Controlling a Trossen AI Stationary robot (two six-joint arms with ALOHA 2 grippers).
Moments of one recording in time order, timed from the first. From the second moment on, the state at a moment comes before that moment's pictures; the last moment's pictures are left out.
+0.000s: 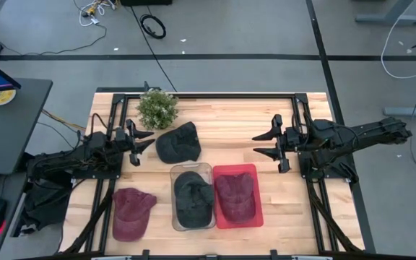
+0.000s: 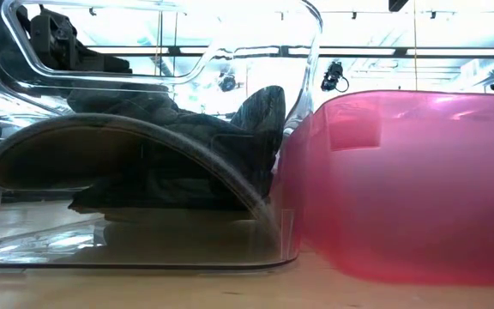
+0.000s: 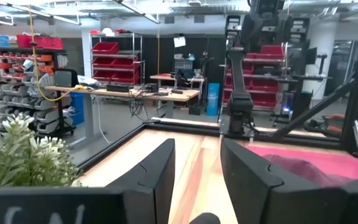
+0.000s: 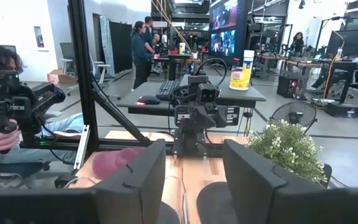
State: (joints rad) left arm 0.19 0.01 0.01 0.16 -0.08 -0.04; right arm 0.18 0.76 0.69 0.10 0.12 -0.04
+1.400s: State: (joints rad) left arm -0.31 0.38 0.18 0.87 0.56 0.02; right arm 0.18 0.77 0.69 0.09 0.12 0.00
